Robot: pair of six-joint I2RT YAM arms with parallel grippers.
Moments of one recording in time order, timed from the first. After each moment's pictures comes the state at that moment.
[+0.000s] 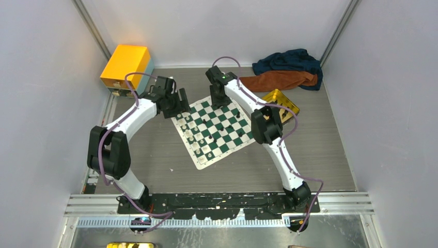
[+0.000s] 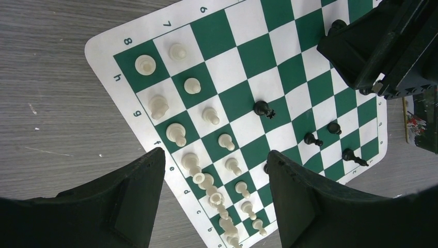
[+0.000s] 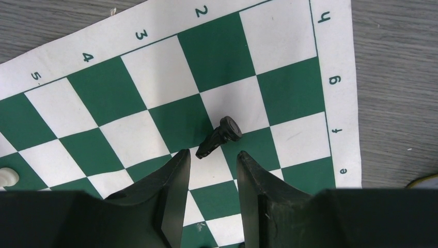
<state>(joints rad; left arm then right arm) -0.29 1.65 1.25 -0.52 0.08 -0.53 0.58 2.54 2.37 -0.98 0.15 0.37</state>
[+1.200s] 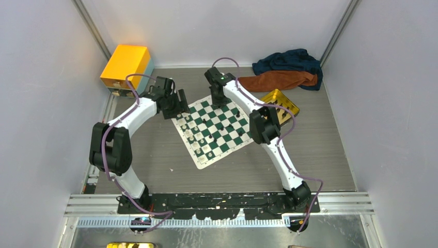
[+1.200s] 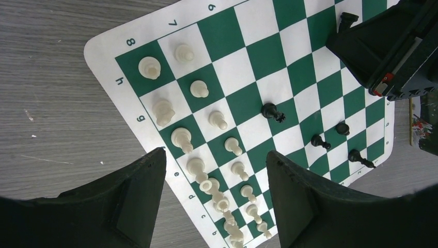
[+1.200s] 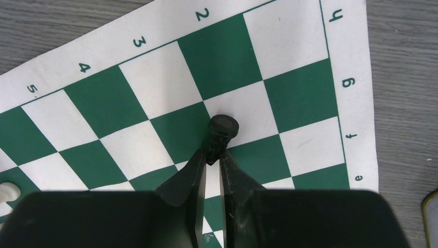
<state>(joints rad) -0.27 1.69 1.25 -0.50 0.11 -0.52 0.58 2.59 2.42 -0.98 0.16 0.40</state>
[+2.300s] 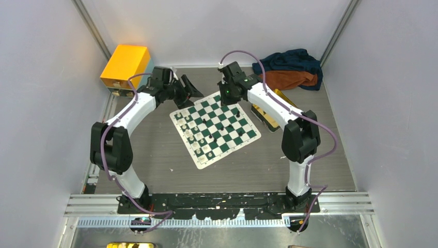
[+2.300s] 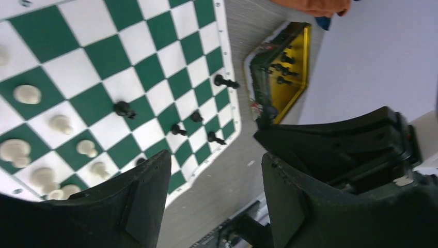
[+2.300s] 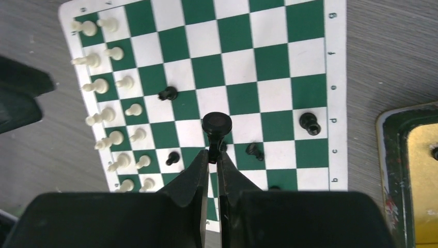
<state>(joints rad) -0.26 1.70 1.37 -0.41 0.44 -0.83 0.57 1.95 1.77 -0.74 -0.01 0.28</state>
